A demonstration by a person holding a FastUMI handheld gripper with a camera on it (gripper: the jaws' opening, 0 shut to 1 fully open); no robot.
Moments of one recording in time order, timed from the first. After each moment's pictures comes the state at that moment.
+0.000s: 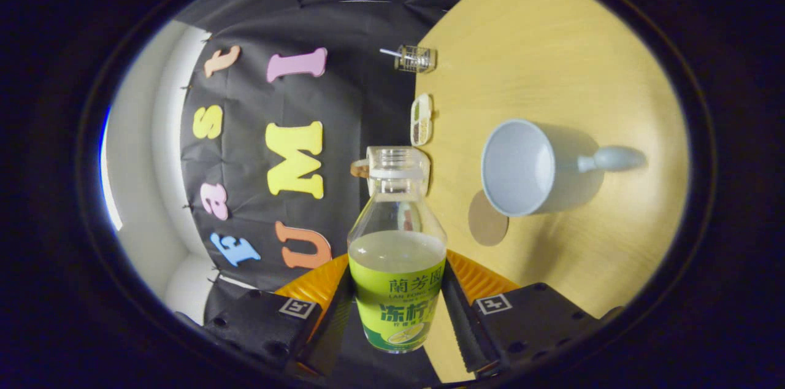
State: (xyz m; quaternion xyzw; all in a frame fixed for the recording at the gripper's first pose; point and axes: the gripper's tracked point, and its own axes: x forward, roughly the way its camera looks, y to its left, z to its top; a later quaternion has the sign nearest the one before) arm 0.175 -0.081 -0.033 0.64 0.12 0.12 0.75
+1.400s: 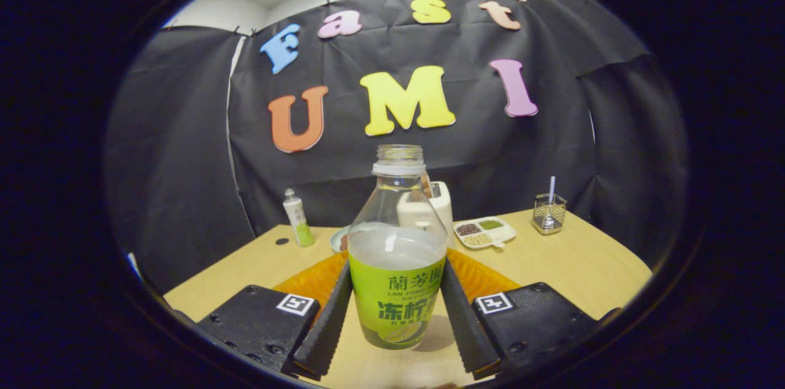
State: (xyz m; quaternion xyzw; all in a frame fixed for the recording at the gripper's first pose) arm 0.258 -0.038 -0.012 0.02 0.07 0.07 0.99
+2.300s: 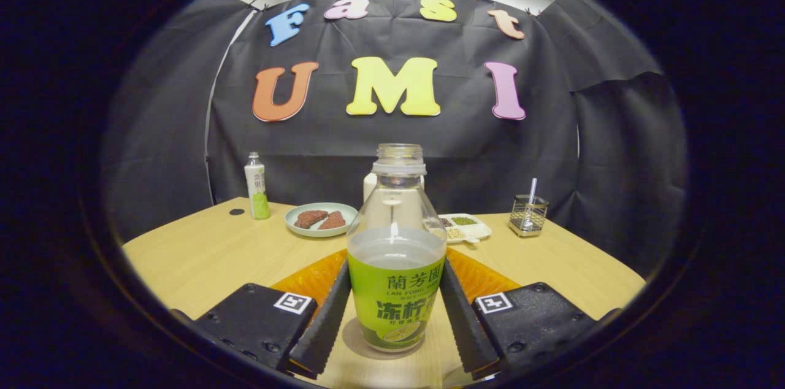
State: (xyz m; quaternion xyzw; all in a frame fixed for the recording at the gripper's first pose) arm 0.297 -0.070 -0.063 0.00 0.04 0.02 1.00
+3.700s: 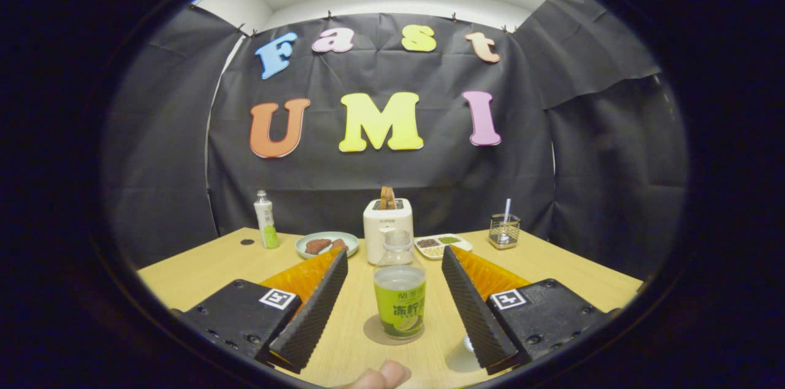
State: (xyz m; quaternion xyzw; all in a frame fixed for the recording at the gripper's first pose) arm 0.187 -0.065 0.009 0.04 -0.03 -0.02 1.00
